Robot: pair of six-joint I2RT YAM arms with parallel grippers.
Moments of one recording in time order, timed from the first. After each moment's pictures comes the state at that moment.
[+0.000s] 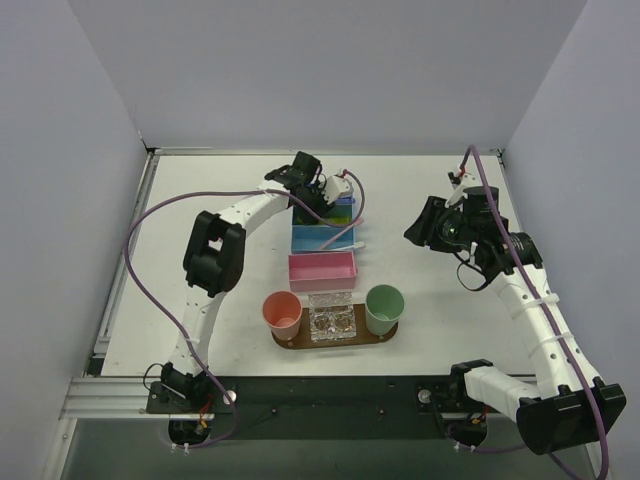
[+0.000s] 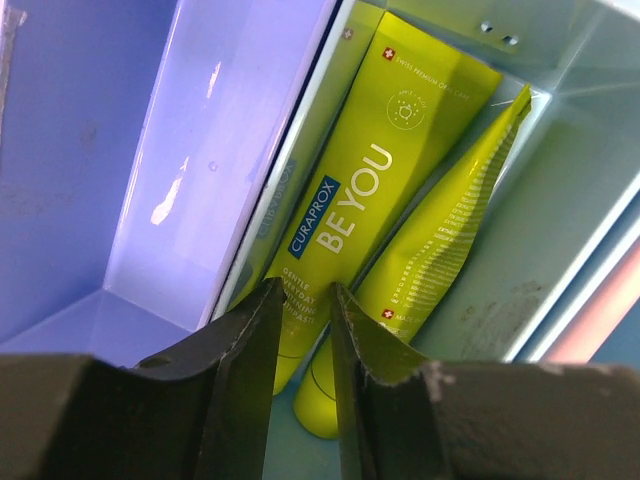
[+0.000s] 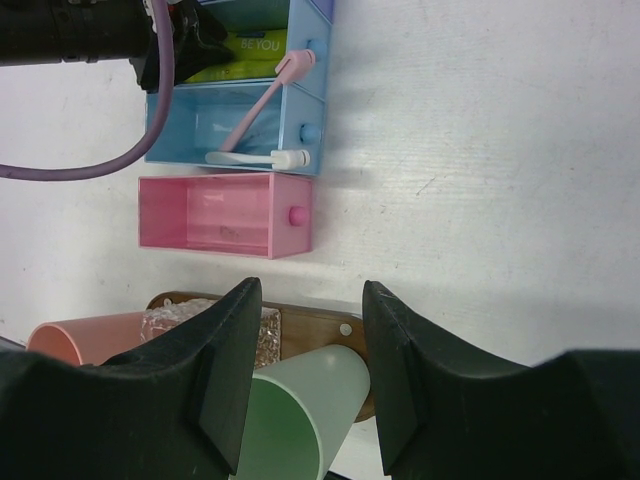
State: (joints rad) left arm -0.51 2.32 1.95 -0.64 0.22 0.60; right arm 0.20 1.08 1.08 -0.67 -0.21 0.39
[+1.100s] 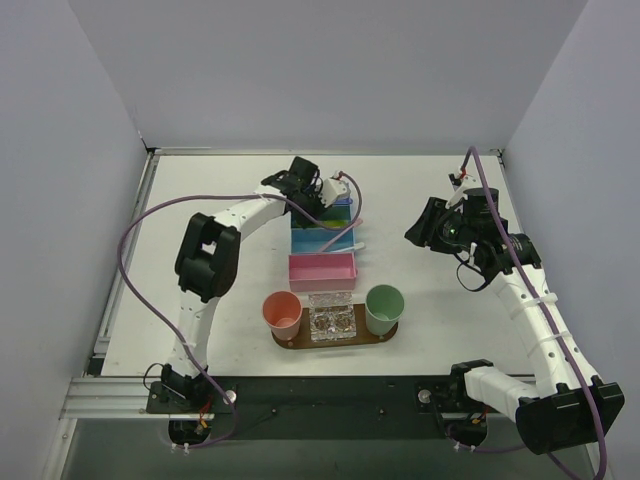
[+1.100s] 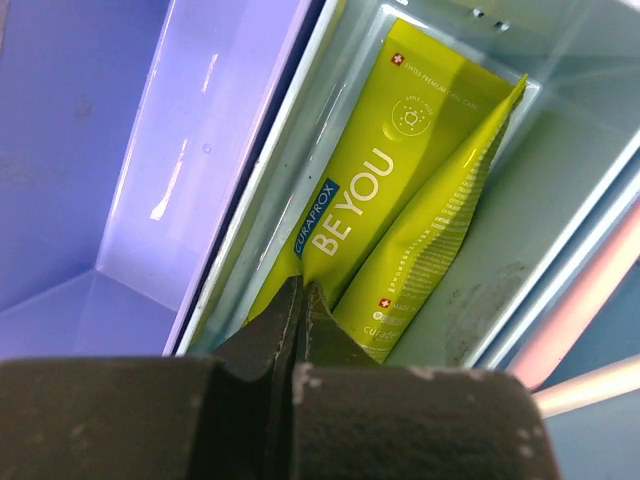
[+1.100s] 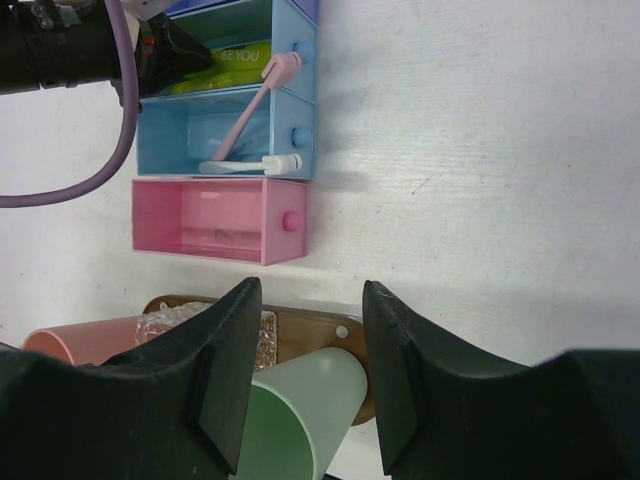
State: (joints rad) left arm -0.52 2.23 1.82 -0.57 0.19 0.53; right arm 0.18 1.08 1.06 -0.65 -0.21 0.40
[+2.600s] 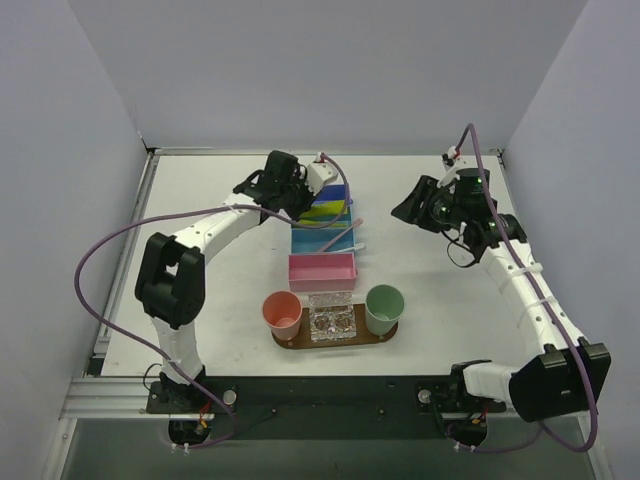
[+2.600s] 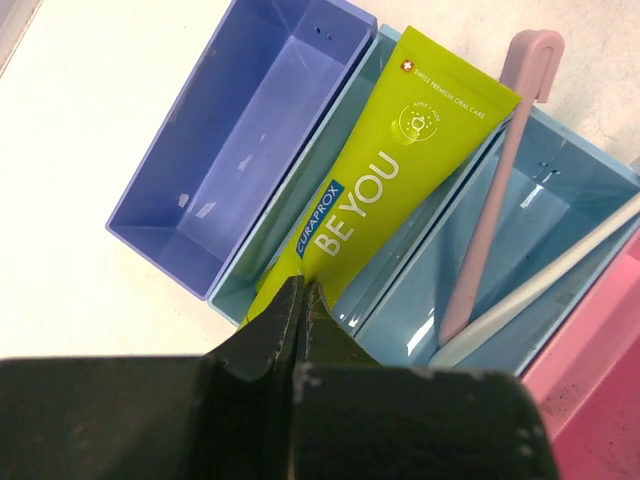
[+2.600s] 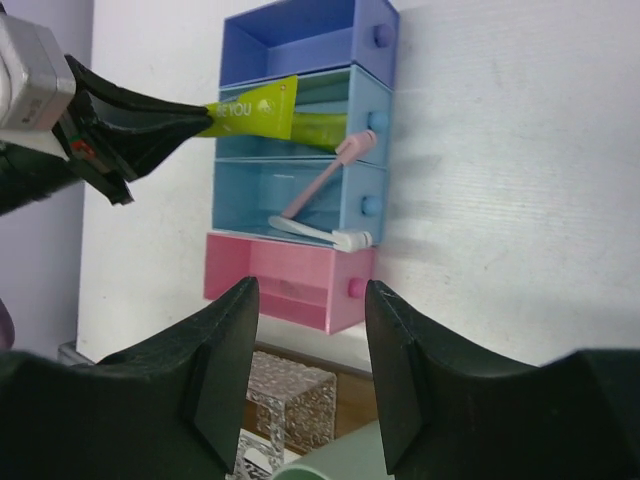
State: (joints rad) left arm -0.51 1.90 1.56 -0.37 0.22 0.40; right arm 0.18 1.21 1.11 -0.49 -0.30 0.48
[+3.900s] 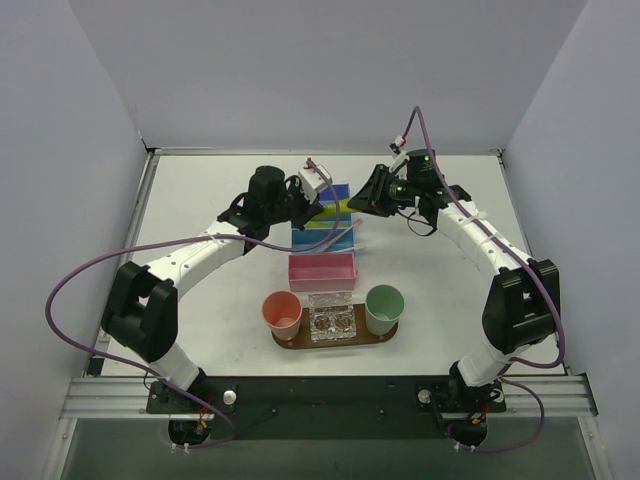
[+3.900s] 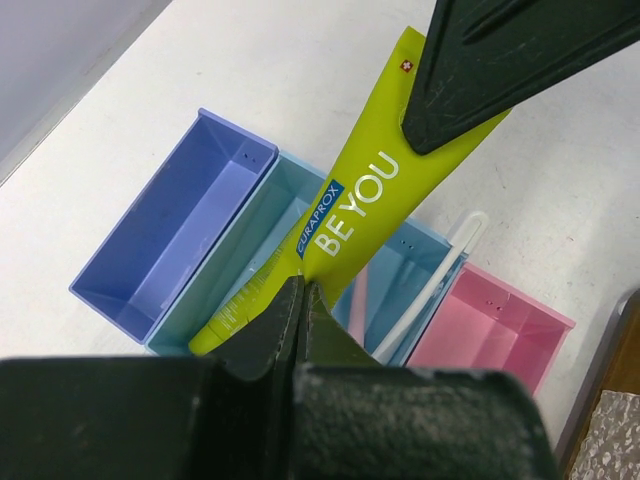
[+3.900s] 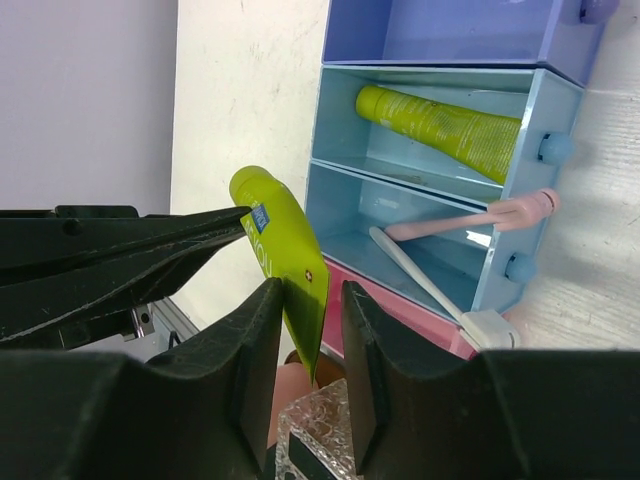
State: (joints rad) left arm -0.55 1.63 1.22 0.01 0.34 0.22; right arm 0.31 1.63 1.30 -0.29 -0.52 0.64
